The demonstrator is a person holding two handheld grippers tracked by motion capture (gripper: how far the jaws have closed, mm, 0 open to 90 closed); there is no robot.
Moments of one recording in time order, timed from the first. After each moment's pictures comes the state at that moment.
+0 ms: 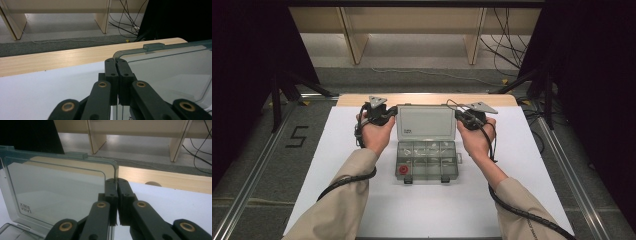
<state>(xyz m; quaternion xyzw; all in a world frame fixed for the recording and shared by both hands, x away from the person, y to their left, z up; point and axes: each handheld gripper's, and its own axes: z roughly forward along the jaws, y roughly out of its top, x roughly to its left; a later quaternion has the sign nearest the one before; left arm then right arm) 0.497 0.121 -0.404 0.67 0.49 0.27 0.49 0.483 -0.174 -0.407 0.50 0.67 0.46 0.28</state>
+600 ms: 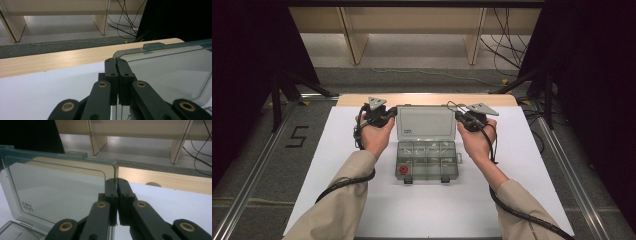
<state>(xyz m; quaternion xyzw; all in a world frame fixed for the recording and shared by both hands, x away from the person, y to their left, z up) 0.491 0.122 -0.403 0.67 0.49 0.27 0.49 0.479 -0.176 -0.407 0.49 0.68 0.46 0.29</state>
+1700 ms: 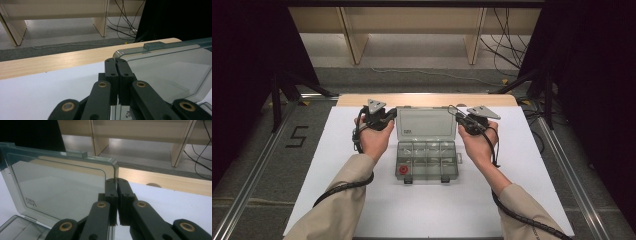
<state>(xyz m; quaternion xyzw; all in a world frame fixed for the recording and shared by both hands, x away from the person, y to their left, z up) 0.479 0.121 -0.403 0.66 0.49 0.28 0.49 0.469 -0.177 -0.408 0.48 0.68 0.47 0.30</state>
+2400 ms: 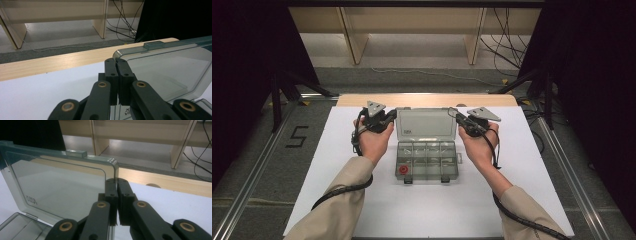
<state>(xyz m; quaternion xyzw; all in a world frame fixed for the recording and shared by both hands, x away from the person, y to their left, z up) 0.471 0.122 -0.403 0.66 0.48 0.28 0.50 0.463 -0.178 -0.408 0.48 0.68 0.47 0.31</state>
